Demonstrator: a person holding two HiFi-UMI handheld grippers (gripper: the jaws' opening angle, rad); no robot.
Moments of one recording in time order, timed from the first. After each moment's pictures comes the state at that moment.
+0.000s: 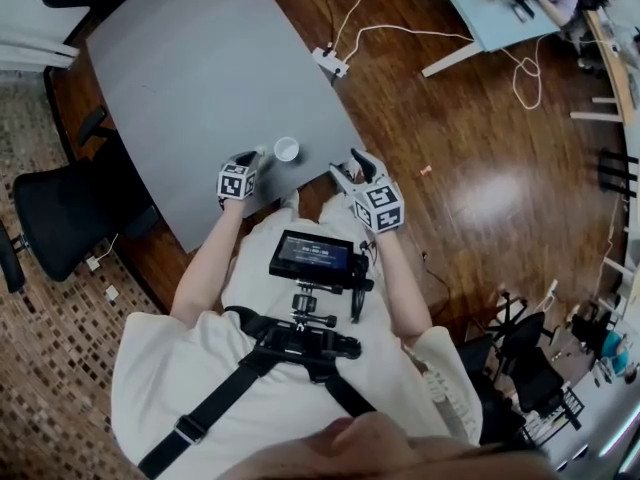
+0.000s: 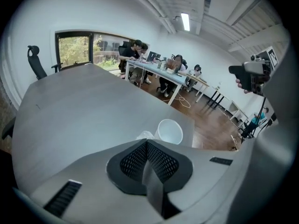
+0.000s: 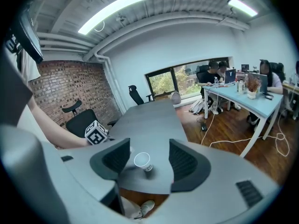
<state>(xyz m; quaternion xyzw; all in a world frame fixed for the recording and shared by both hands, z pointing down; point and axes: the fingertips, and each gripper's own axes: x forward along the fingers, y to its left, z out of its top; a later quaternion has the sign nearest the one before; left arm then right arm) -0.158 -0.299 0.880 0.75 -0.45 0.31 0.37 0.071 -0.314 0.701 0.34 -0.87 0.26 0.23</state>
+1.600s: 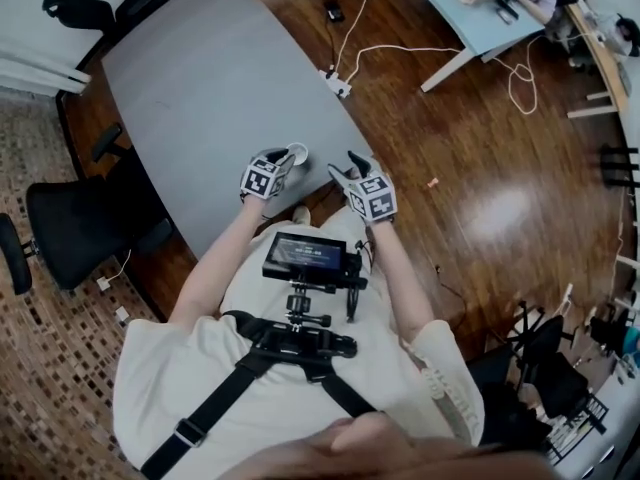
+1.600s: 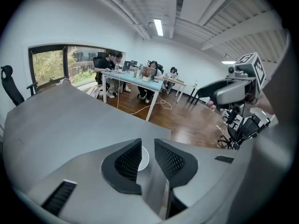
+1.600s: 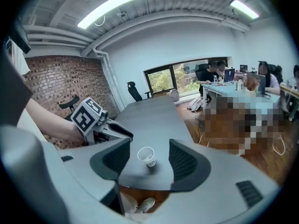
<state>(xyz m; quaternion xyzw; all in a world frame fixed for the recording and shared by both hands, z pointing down) -0.074 -0.305 0.801 0.83 -0.36 0.30 0.31 0.053 -0.288 0.720 0.35 -0.86 0.26 0.25</state>
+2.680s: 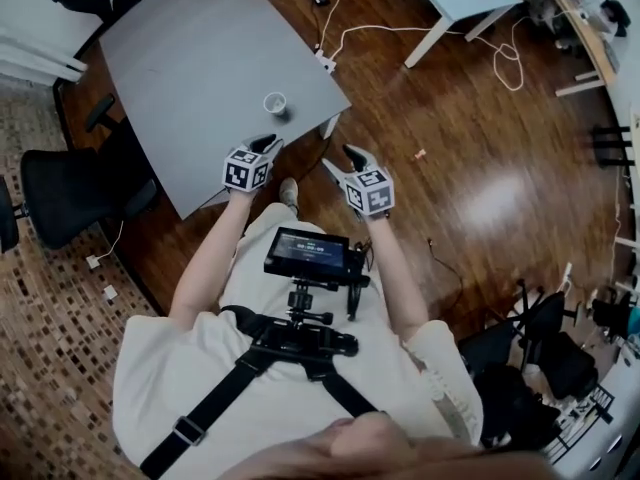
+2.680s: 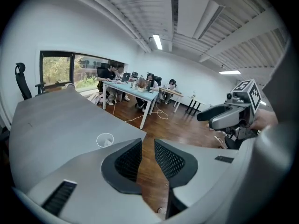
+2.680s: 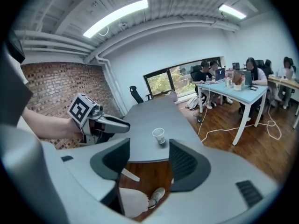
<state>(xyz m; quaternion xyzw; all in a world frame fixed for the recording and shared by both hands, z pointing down) -0.032 -0.162 0.717 0.84 -0.39 0.23 0.30 0.120 -0.112 0.689 0.37 -0.85 0.29 0.22</state>
